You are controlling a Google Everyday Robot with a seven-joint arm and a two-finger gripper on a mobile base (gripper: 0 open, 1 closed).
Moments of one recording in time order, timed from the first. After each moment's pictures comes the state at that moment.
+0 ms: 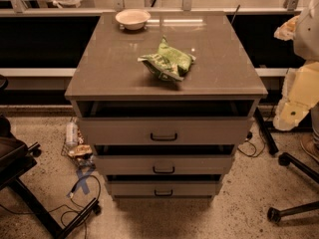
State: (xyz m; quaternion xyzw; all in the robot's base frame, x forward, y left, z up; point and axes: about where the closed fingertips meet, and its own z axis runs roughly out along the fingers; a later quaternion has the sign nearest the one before) arm 0.438 -0.214 0.985 -0.60 0.78 -0.04 0.17
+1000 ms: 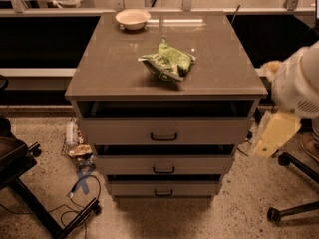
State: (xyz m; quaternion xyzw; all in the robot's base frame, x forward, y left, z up) arm 0.436 -0.205 0.911 -0.59 0.78 -0.04 0.22
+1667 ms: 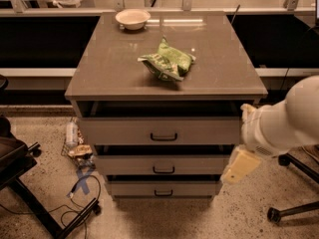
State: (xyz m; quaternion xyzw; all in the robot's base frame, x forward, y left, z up) arm 0.447 -0.194 0.789 -0.55 0.80 -0.03 0.24
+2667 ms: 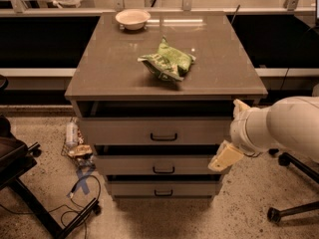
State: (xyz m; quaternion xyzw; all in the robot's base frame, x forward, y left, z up) arm 0.494 -0.183 0.763 -0.52 0.79 -0.06 0.31
